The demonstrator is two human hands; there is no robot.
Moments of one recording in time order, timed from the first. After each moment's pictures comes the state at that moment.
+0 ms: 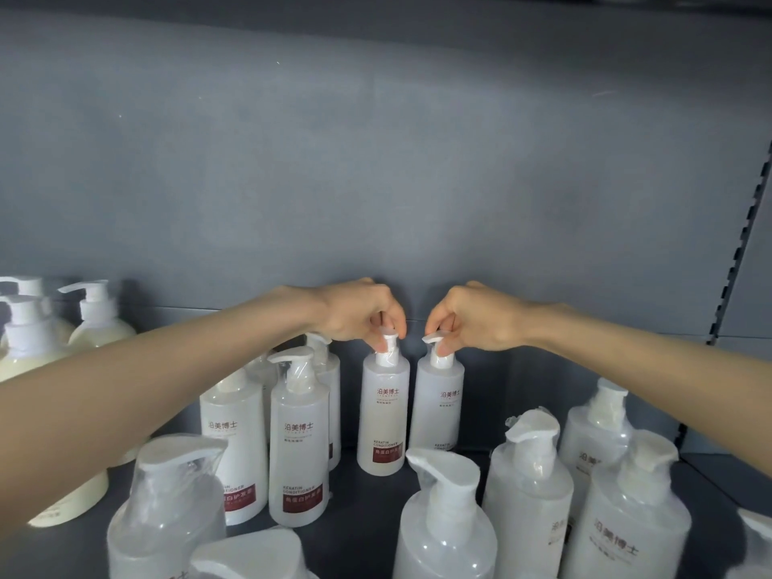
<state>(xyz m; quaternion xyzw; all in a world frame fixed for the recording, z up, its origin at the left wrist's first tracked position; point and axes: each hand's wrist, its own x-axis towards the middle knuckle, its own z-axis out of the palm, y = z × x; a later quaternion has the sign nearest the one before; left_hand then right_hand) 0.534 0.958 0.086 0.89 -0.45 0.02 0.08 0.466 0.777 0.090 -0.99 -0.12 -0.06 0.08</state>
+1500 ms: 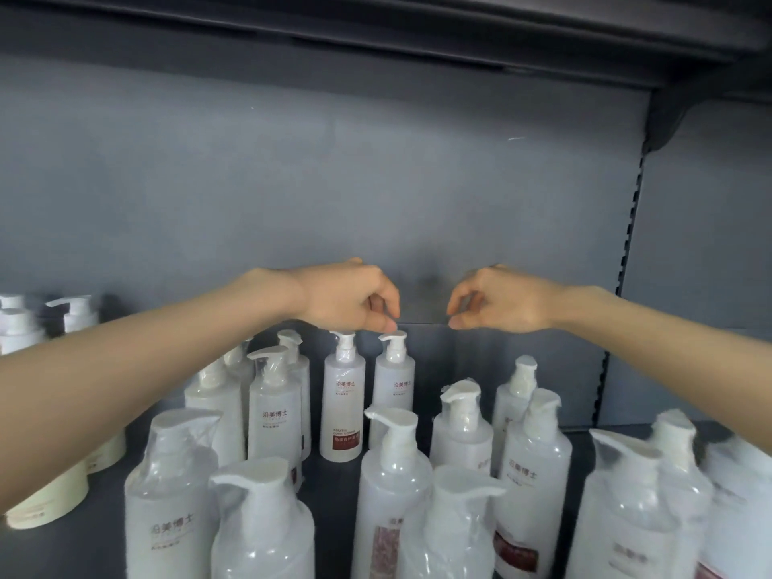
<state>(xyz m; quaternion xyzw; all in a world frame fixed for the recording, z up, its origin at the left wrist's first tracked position) 0.442 0.963 0.126 0.87 -0.49 0.09 0.07 0.371 0.753 0.124 -0.99 -0.04 -0.13 0.02</state>
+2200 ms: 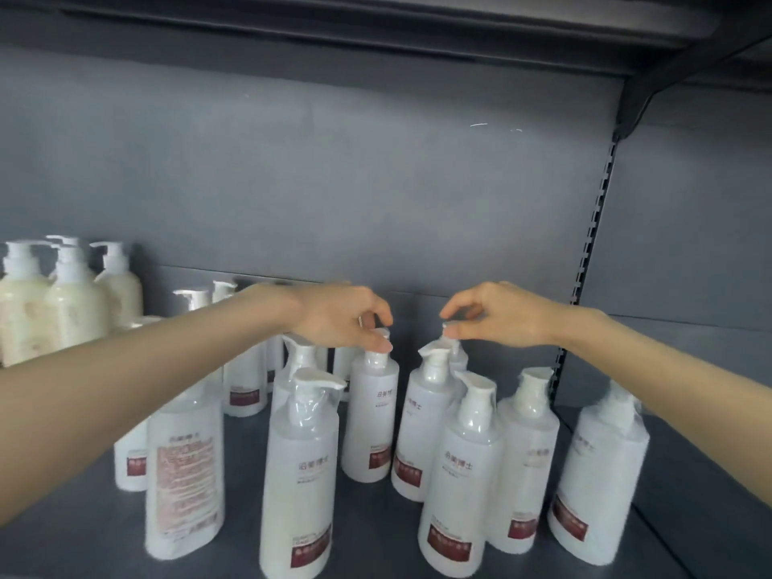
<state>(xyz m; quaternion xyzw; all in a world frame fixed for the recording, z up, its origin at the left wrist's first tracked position) 0.332 0.909 0.090 0.92 -0.38 0.00 0.09 0.294 0.682 0.096 -0.99 -0.12 -0.08 0.09</state>
